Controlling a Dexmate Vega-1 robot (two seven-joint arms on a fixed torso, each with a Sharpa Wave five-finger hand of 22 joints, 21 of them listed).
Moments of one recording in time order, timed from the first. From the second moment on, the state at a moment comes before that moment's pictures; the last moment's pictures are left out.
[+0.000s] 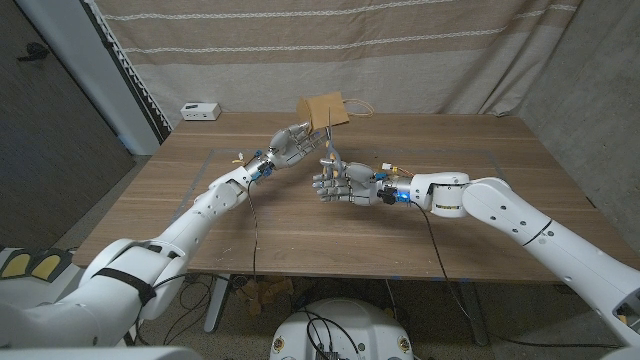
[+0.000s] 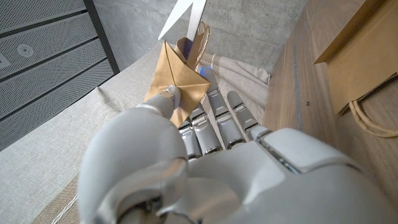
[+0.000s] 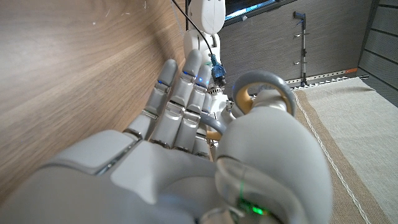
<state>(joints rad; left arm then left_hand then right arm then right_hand) 0.52 0.32 0.35 -0.83 -1.04 0.09 -0.96 0.97 0.18 0.61 -0.04 0.18 0.73 -0.10 0.60 0.58 0.89 -0.13 0.48 0.90 0.63 -0.06 0.63 0.79 0.08 -0.04 0.88 0.20 -0.81 -0.75 -0.53 -1.98 1.20 -0.58 0.14 0.85 0.01 -0.10 -0.06 0.37 0.30 0.13 0.77 0.38 0.83 -0.01 0.31 0.29 0.93 -0.13 0.48 0.30 0.45 -0.02 1.12 0.18</state>
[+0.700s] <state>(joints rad) 0.47 0.29 0.32 -0.73 -1.02 0.07 -1.03 0.97 0.18 0.61 -0.04 0.18 0.73 -0.10 0.60 0.58 0.89 -0.13 0.47 0.90 0.63 -0.06 0.63 0.79 0.08 -0.04 0.88 0.20 -0.83 -0.72 -0.54 -1.98 1.21 -0.56 0.12 0.84 0.01 -0.10 -0.05 0.37 0.30 0.13 0.75 0.36 0.82 -0.01 0.31 0.28 0.93 -0.13 0.48 0.30 0.45 -0.02 1.11 0.18</state>
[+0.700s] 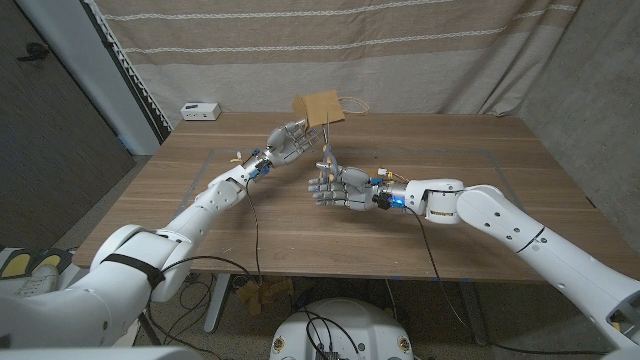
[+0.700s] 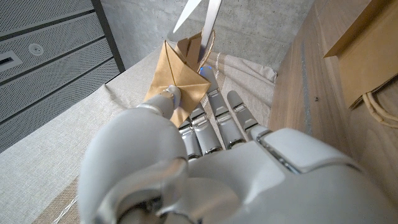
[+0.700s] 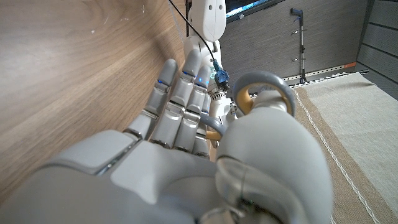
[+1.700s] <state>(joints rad) 0.52 0.31 0.30 -0.80 -1.01 0.05 -0.95 0.97 0.18 0.61 -0.04 0.18 0.73 -0.10 0.60 0.58 0.89 -0.13 0.47 0.90 0.63 -0.06 0.63 0.79 0.08 -0.04 0.88 0.20 -0.88 -0.74 -0.53 -1.96 1.20 -0.51 0.17 0.84 0.02 -0.11 -0.06 0.37 0.31 0.12 0.72 0.32 0.83 -0.01 0.33 0.27 0.93 -0.12 0.49 0.30 0.46 -0.03 1.10 0.18</state>
